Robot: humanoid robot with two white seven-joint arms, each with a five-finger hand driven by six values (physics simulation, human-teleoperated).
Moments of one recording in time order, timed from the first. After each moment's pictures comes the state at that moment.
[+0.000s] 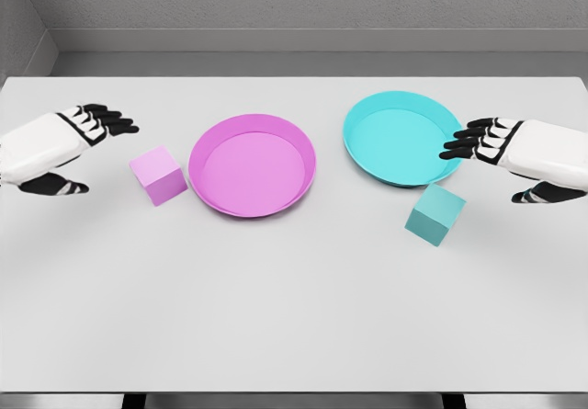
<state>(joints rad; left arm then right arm) -0.28 0.98 -0.35 -1.54 -0.41 -0.61 -0.15 -0.69 -1.30 0.92 -1.70 0.22 -0.61 0.09</state>
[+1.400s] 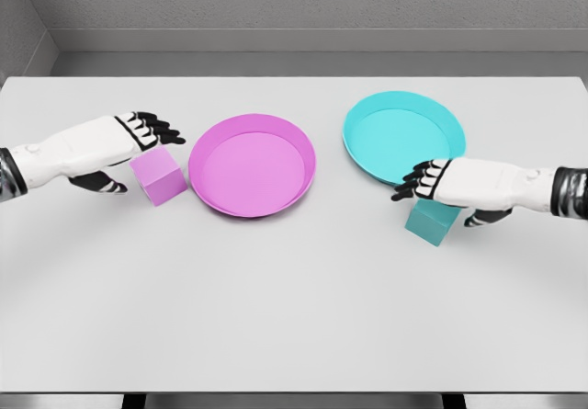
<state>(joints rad) -0.55 0.91 -0.64 -1.44 -0.46 -0.61 -0.20 -0.79 -1.03 1.08 -1.51 0.38 -0.61 0.24</state>
